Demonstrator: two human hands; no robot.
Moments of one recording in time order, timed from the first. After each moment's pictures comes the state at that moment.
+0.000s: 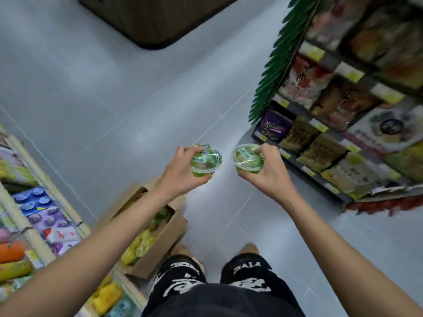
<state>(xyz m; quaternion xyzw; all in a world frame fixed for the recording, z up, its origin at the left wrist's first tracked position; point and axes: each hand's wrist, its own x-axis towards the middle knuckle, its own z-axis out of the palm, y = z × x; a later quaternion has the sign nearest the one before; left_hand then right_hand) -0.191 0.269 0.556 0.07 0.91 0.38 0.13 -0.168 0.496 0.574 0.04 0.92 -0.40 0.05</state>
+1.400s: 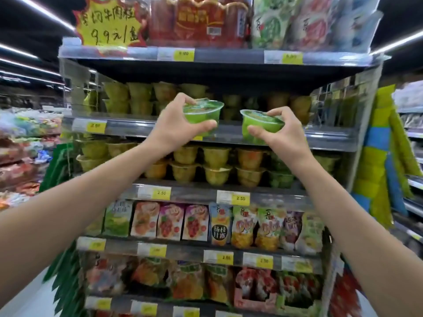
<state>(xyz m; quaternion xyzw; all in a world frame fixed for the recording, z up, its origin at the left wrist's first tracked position) -0.412 0.874 1.035 0.47 0.70 0.49 -0.21 -0.261 1.049 1.019 0.09 0.79 -0.30 -0.52</state>
